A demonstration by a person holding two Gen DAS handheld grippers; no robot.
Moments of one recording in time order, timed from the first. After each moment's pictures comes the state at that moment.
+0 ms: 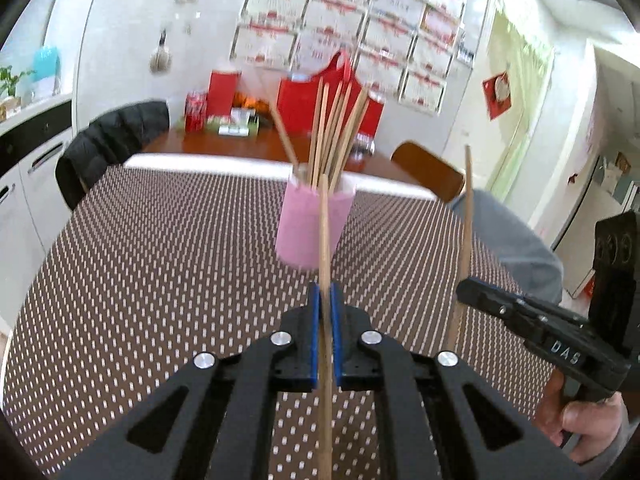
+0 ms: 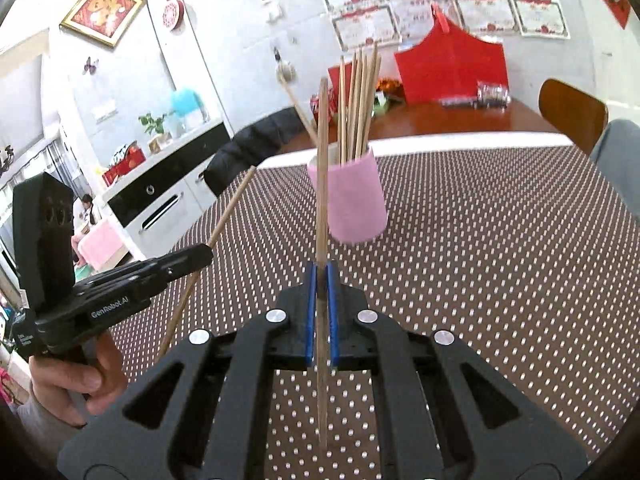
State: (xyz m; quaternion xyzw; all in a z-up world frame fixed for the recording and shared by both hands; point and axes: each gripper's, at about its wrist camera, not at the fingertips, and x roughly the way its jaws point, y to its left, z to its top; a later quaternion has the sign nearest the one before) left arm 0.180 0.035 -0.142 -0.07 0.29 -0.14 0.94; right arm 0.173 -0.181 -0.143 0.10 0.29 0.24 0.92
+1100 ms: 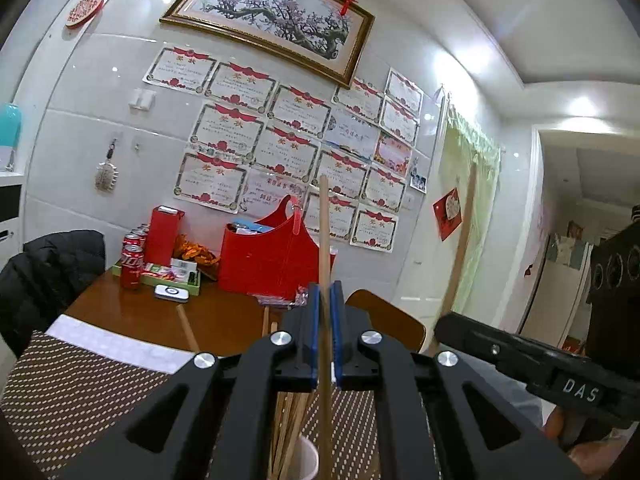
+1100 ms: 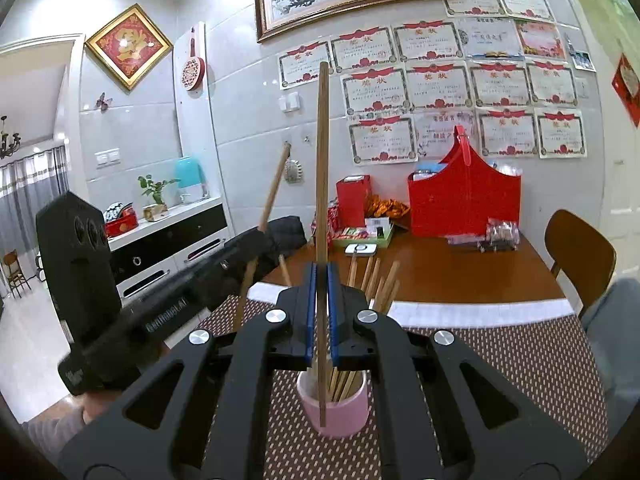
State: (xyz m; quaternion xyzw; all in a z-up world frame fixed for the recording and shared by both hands) left arm 0.319 0.024 -0.023 -0.13 0.06 -0.22 0.96; right arm 0.288 -0.165 -0.001 0.06 0.14 0.23 0.96
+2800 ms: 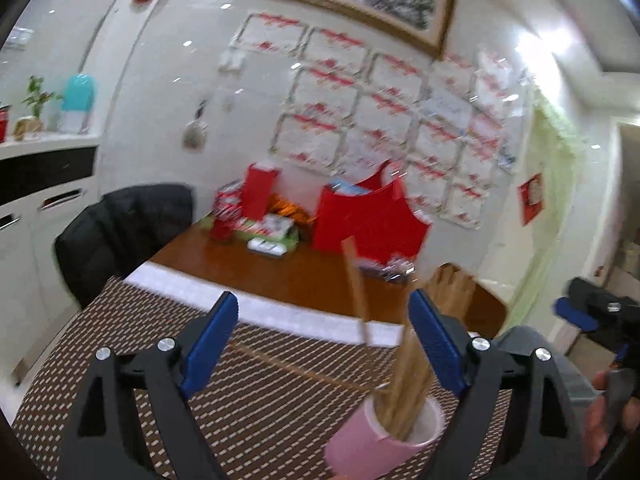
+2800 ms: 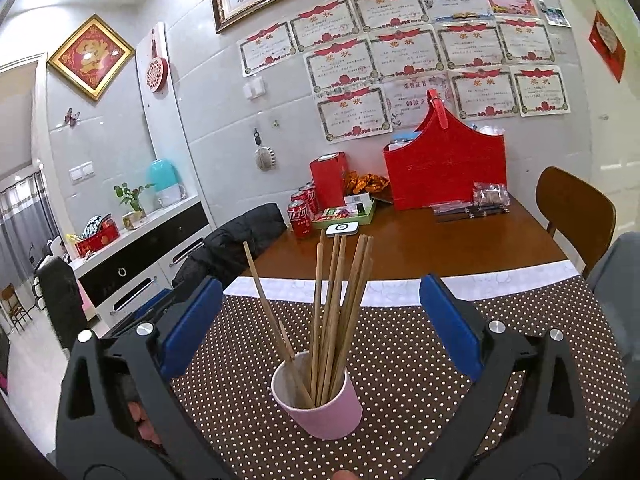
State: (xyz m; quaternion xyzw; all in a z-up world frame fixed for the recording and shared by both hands) left arm 0.330 0.093 -0.082 -0.14 0.16 -0.06 0.98; right arm 0.320 -0.177 -0.034 0.11 0.18 0.20 0.96
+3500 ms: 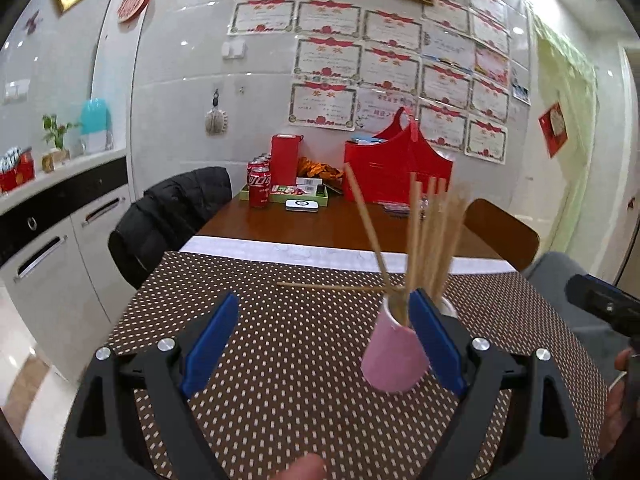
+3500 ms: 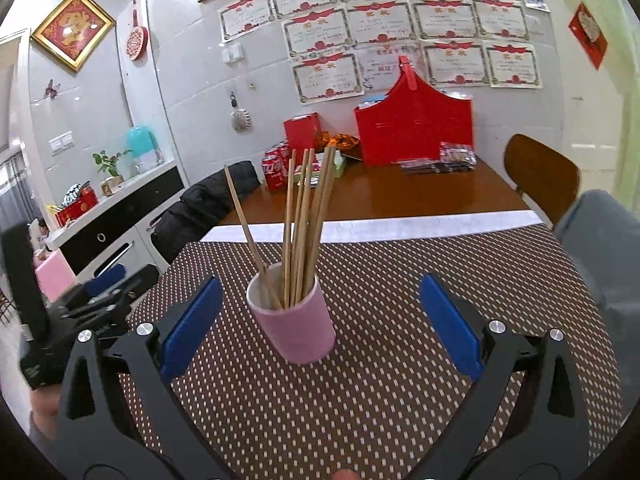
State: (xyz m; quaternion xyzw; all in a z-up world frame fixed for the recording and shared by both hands) left arm 0.243 0.060 -0.084 -0.03 0.22 -0.01 0.98; right arm 0.255 -0.186 -0.075 0.08 0.24 0.14 0.96
